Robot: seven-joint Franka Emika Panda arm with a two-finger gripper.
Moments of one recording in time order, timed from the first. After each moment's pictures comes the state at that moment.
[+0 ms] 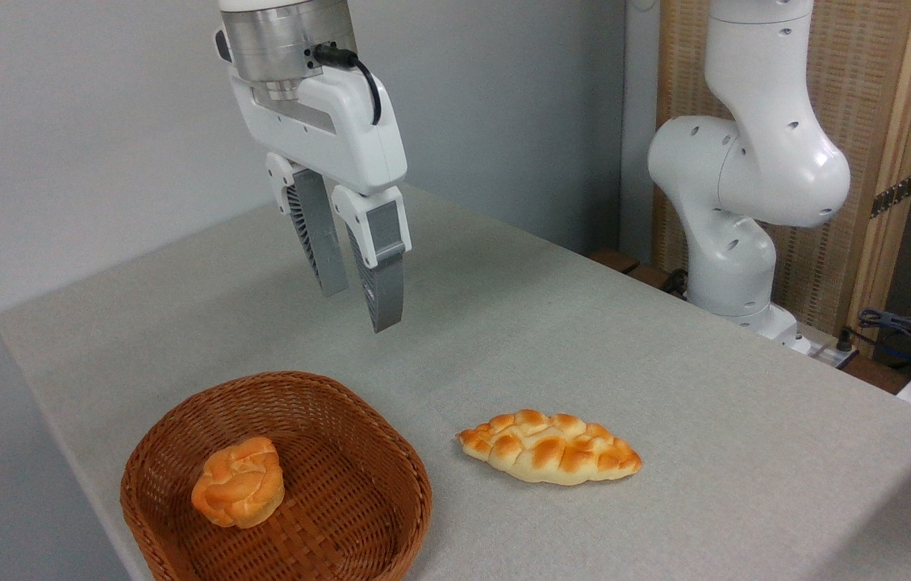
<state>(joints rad) 0.07 0.00 -0.12 -1.61 0.04 1.63 0.77</state>
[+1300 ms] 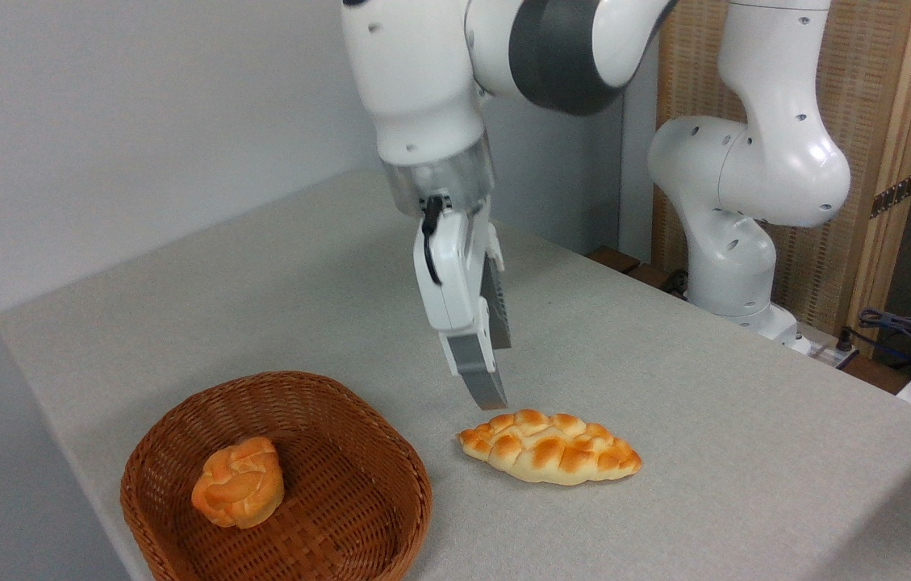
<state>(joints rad) 0.07 -0.22 -0.03 -2.16 0.04 1.82 1.63</state>
